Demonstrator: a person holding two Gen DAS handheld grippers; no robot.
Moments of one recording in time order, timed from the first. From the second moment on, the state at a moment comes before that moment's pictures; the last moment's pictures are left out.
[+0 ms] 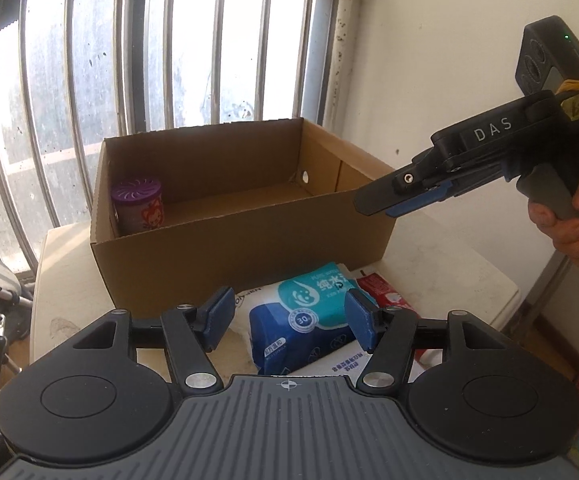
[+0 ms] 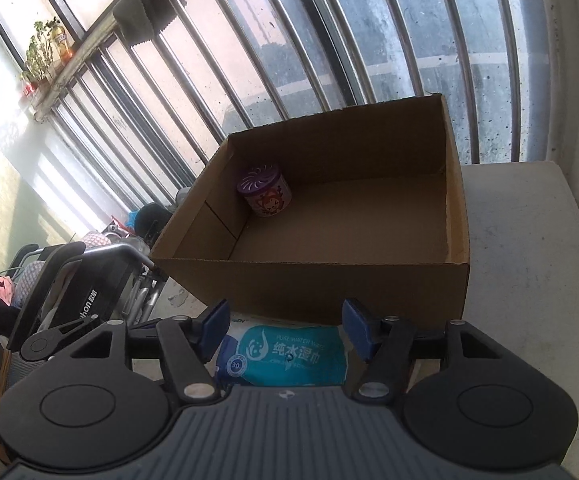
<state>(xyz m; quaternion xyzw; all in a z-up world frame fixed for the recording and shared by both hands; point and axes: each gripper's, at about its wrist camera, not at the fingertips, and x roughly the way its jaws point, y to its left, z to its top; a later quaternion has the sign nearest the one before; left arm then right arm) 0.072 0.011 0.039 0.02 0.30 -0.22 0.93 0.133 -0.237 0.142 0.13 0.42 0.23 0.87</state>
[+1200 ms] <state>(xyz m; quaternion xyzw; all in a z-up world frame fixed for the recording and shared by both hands) 0.090 -0.014 -0.029 0.03 0.30 -0.21 0.93 0.139 -0.198 0.084 0.12 0.46 0.25 0.84</state>
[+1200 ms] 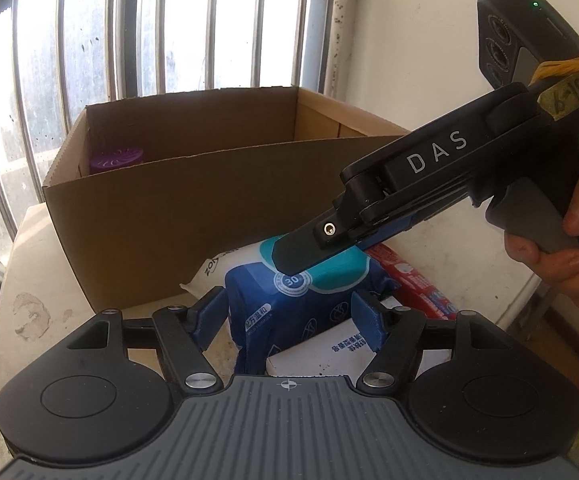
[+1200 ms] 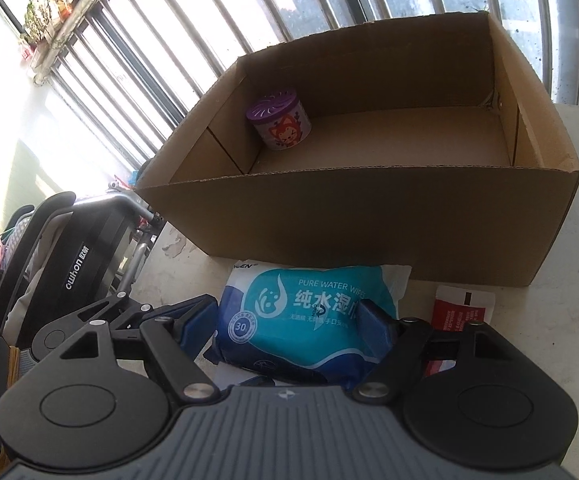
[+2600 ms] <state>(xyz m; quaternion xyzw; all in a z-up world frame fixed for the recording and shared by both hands) 0.116 0.004 -0.052 -0.02 0.34 -0.20 0.92 0.150 -0.211 0.074 0.18 0.49 0.24 0.82</state>
